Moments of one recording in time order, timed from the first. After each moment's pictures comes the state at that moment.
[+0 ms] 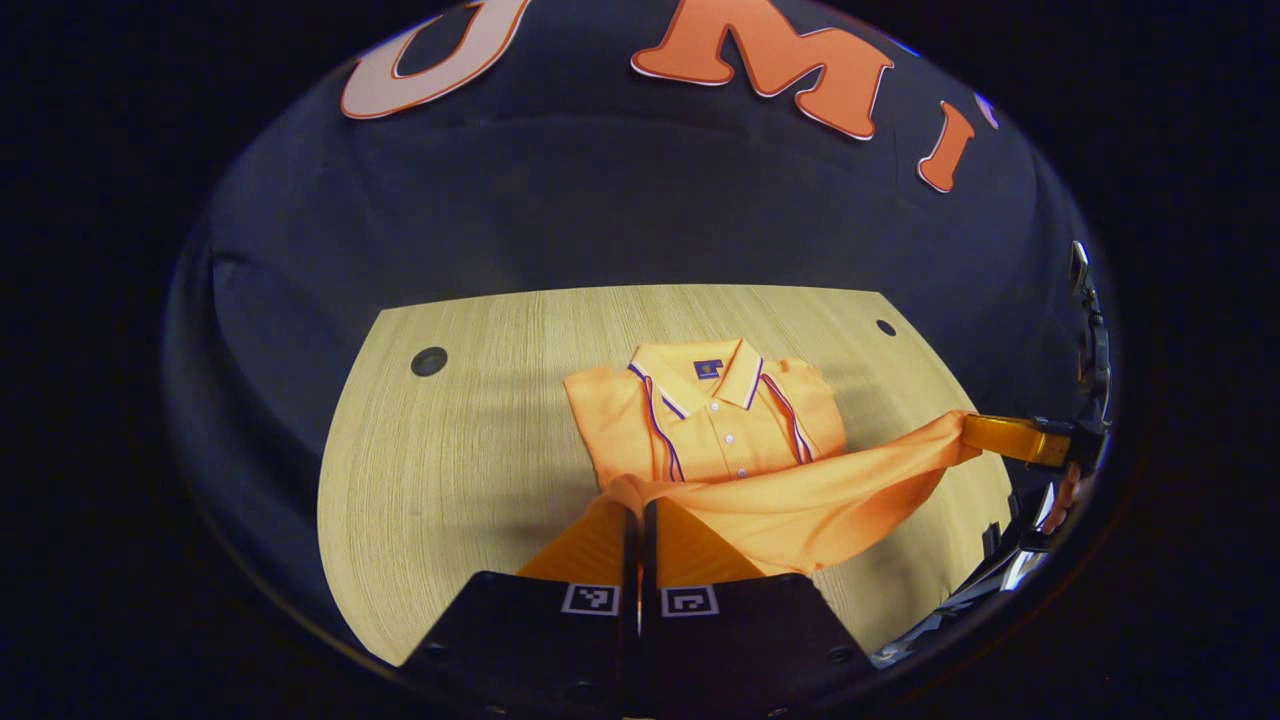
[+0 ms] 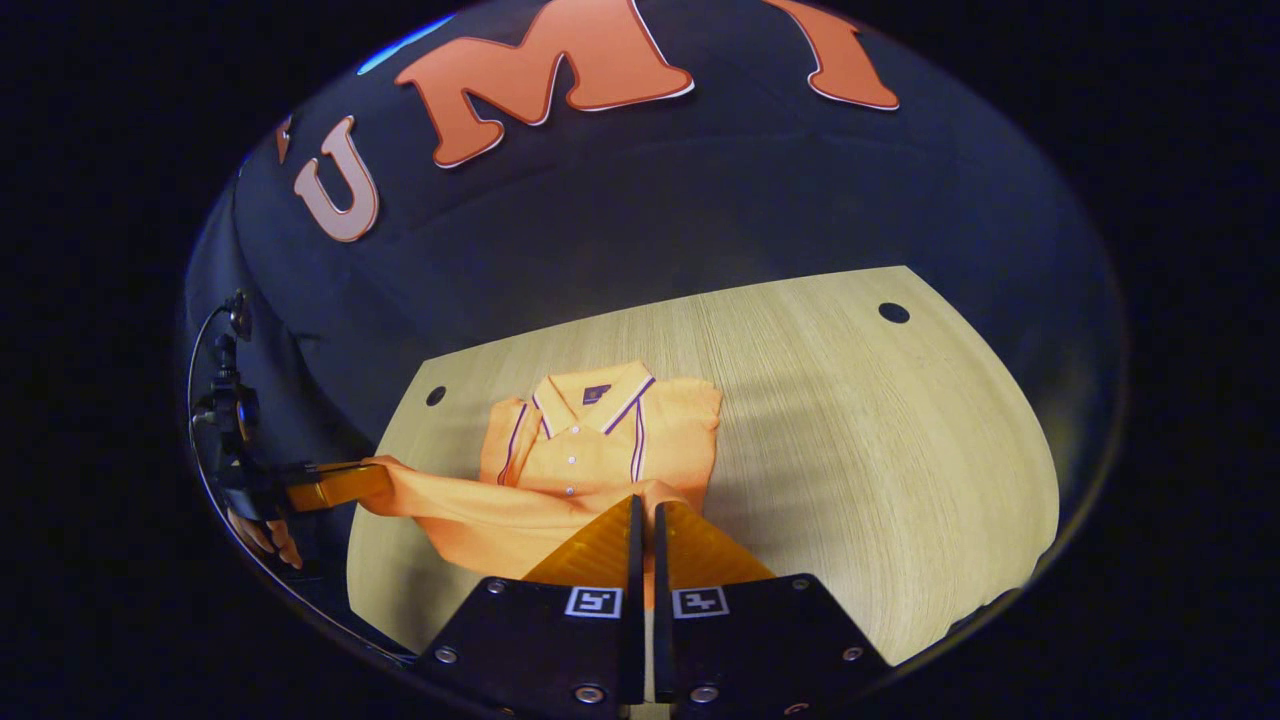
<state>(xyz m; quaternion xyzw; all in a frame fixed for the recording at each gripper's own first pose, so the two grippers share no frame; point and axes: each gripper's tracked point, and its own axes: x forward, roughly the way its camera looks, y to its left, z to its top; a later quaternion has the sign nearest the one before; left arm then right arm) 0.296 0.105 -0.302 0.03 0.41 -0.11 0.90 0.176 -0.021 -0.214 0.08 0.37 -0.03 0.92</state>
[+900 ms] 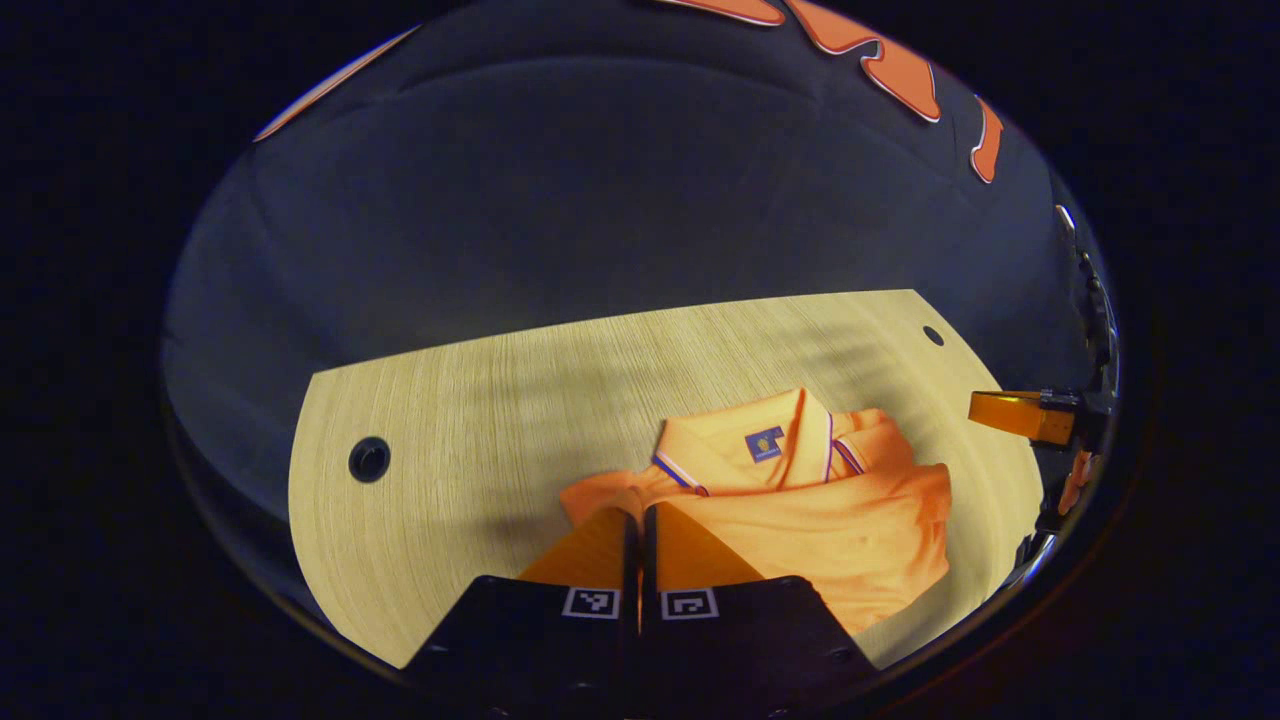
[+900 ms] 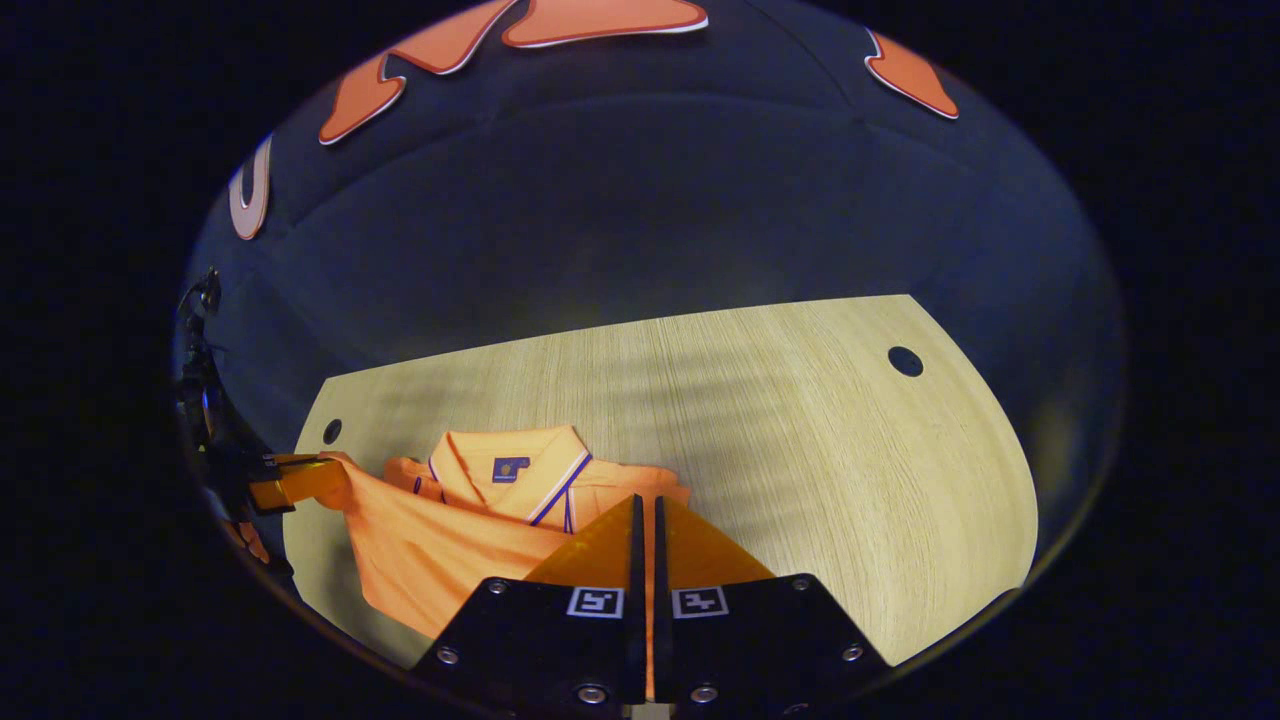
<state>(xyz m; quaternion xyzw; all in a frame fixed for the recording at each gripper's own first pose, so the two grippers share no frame) 0.461 0.096 -0.365 0.07 0.42 -0.13 0.89 0.317 -0.063 -0.258 0.04 0.39 -0.11 0.92</state>
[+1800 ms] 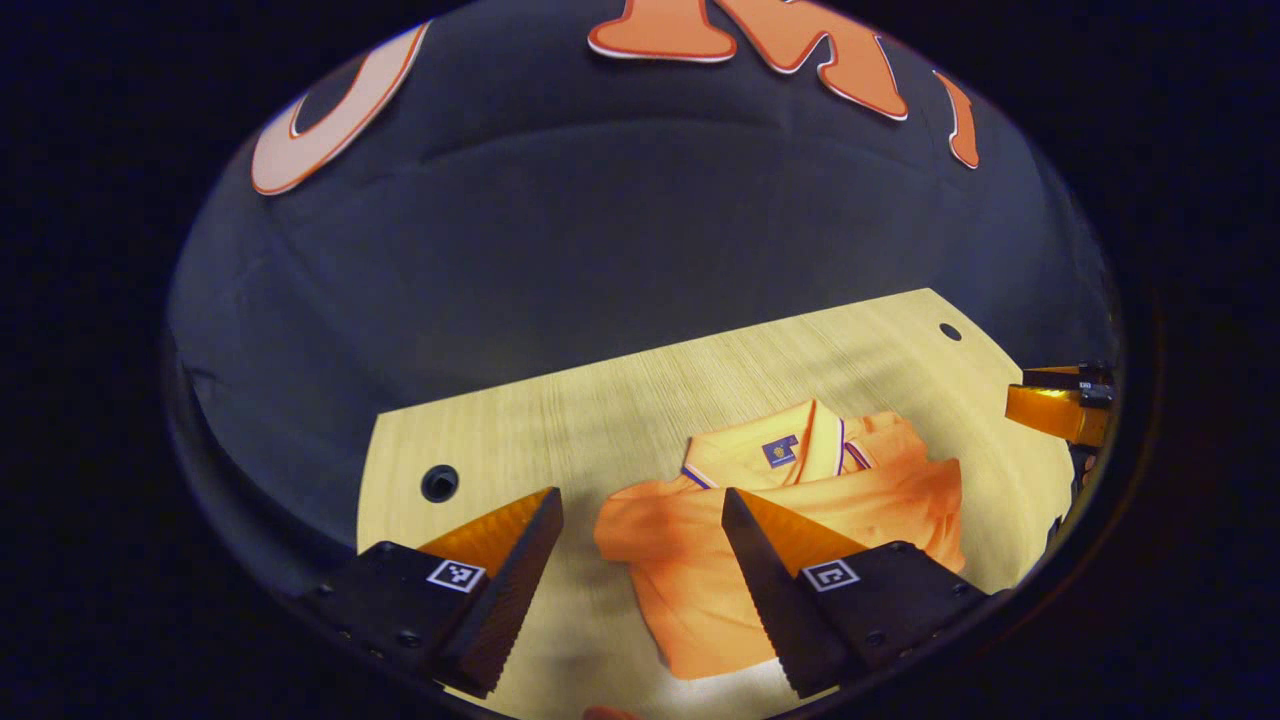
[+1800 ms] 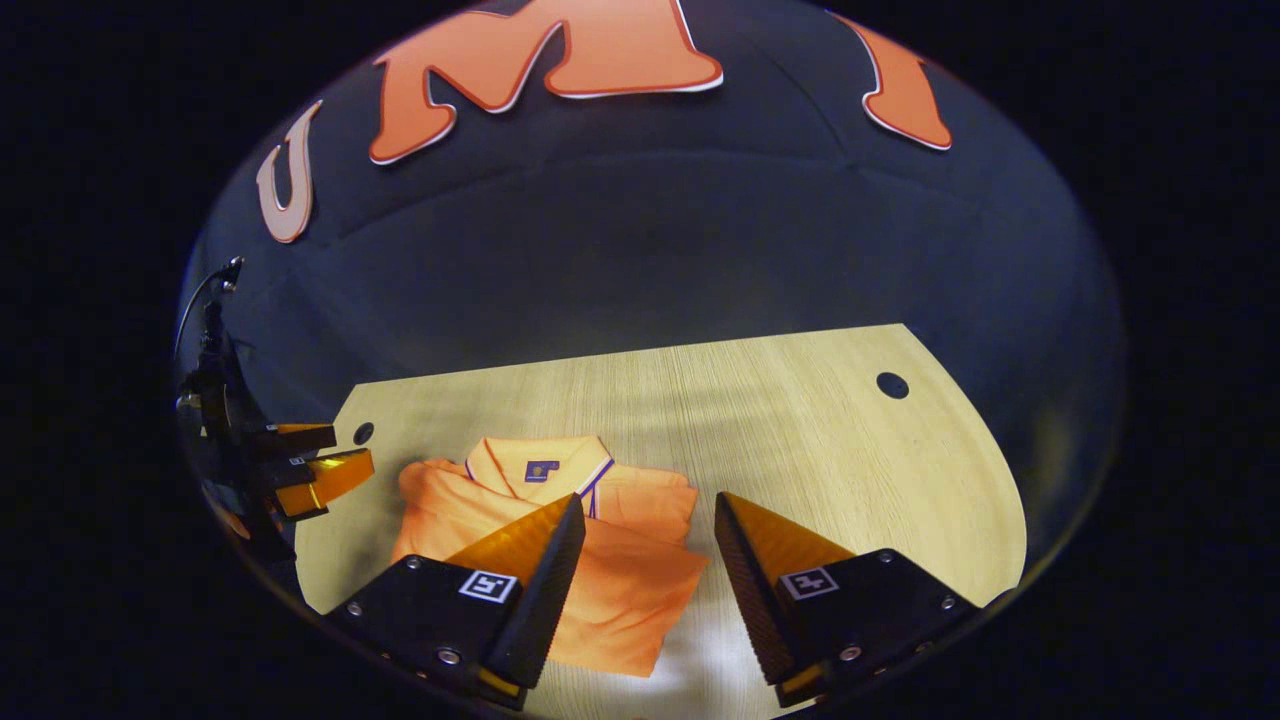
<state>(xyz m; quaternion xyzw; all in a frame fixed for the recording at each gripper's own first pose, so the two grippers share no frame) 0.424 0.105 -0.292 0.11 0.36 -0.09 0.92 0.271 -0.039 -0.195 0.03 0.33 -0.08 0.94</state>
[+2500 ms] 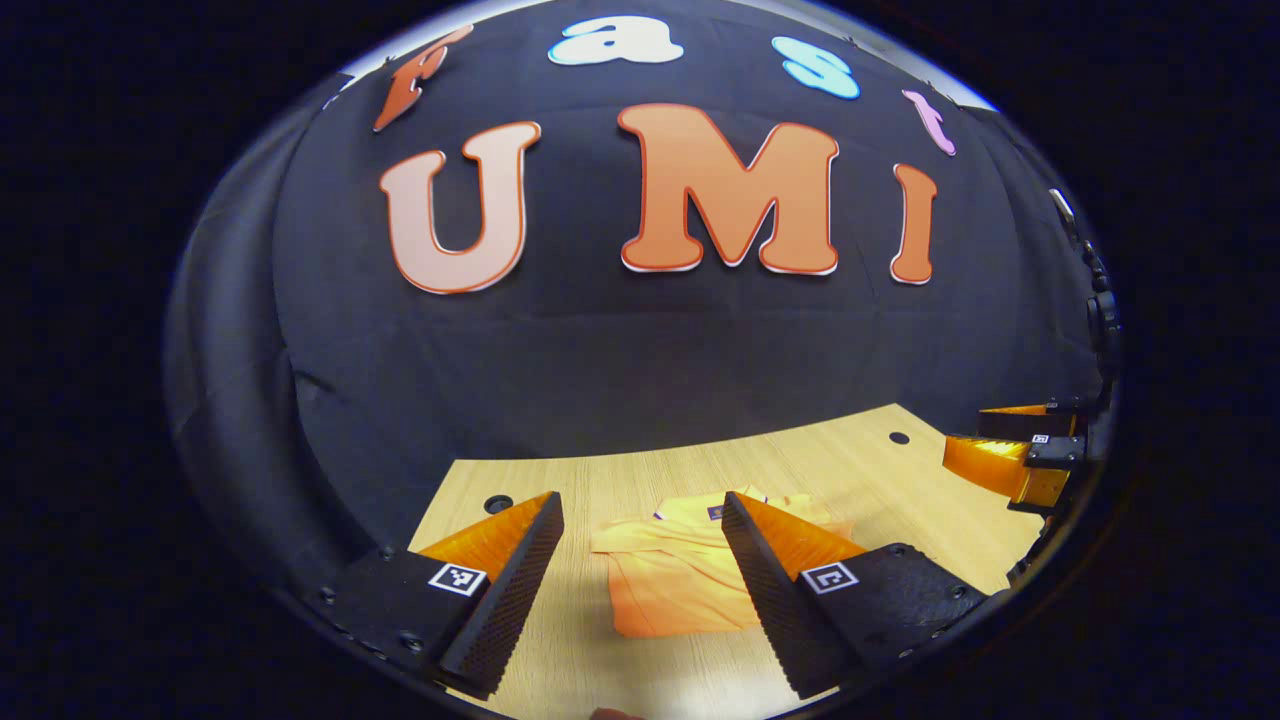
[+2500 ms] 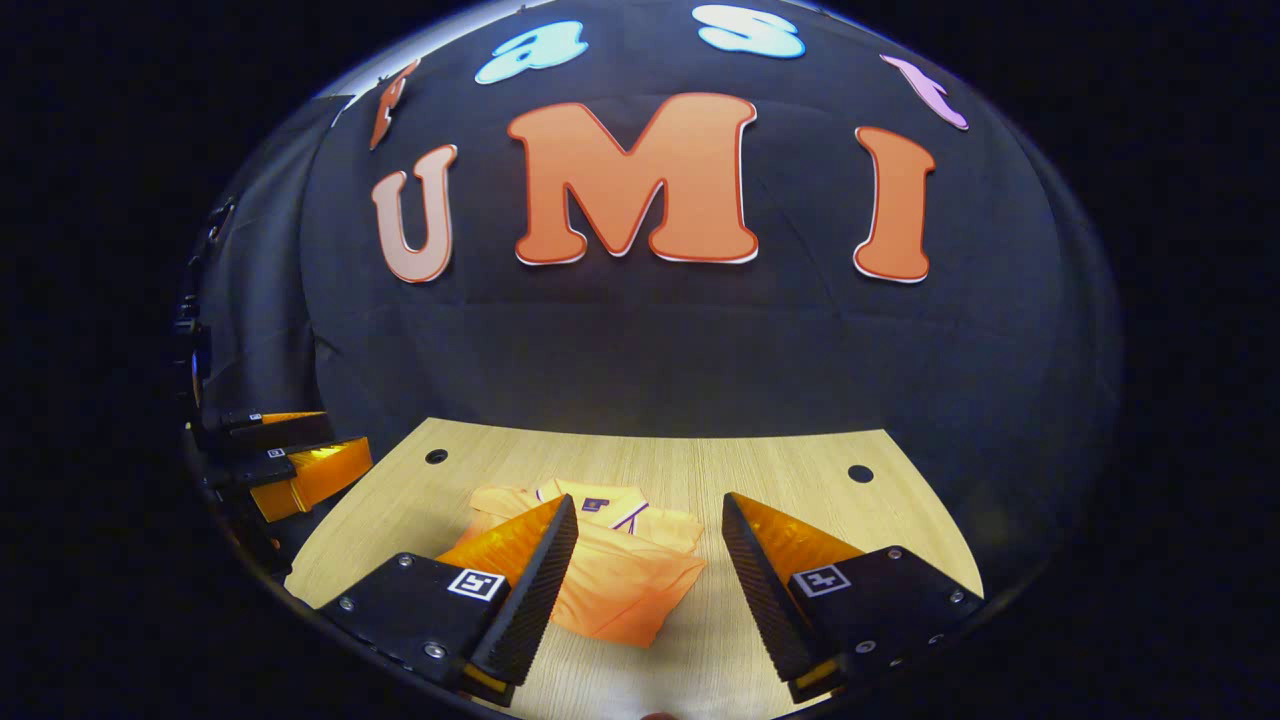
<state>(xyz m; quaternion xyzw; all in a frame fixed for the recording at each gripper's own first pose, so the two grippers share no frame) 0.253 0.106 -0.116 0.06 0.16 -0.04 0.98 0.158 0.007 -0.080 -0.04 0.17 -0.03 0.98</state>
